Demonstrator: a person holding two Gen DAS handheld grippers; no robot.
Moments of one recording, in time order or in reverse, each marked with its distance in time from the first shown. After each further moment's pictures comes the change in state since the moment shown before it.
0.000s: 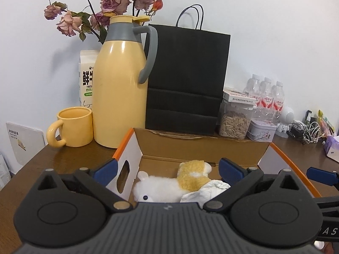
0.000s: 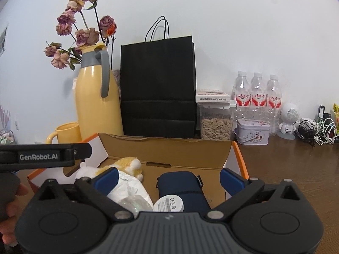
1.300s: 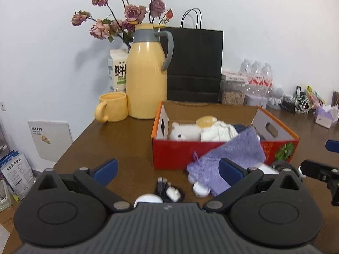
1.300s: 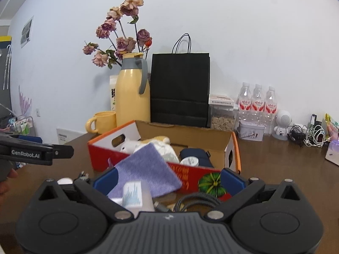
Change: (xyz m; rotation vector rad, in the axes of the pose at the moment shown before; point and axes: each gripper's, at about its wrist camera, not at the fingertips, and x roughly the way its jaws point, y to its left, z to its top) left arm -0.154 0.040 -0.051 0.086 0.064 0.037; right arm -0.152 0.032 -0.041 -0.087 0.001 0.061
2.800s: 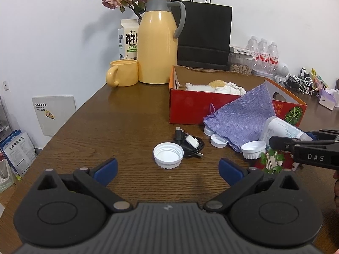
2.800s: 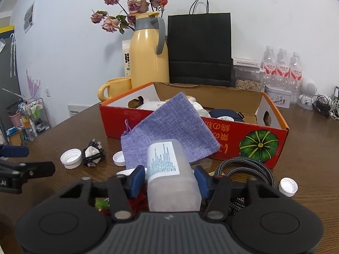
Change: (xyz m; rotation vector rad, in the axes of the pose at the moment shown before) left arm -0.002 0.028 -0.053 -0.024 0.110 0.005; right arm 0.062 0.026 -0.034 0.031 0.162 0.090
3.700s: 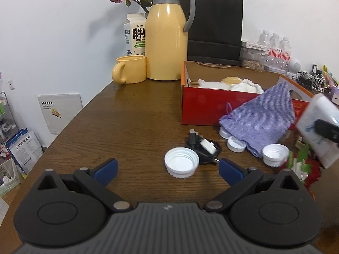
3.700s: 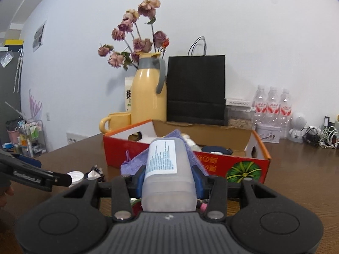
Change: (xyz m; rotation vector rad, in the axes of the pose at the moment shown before) left arm 0.031 0.006 0.009 0.003 0.027 0.060; right arm -0.037 0.002 -0.011 -0.051 -0.250 -0.038
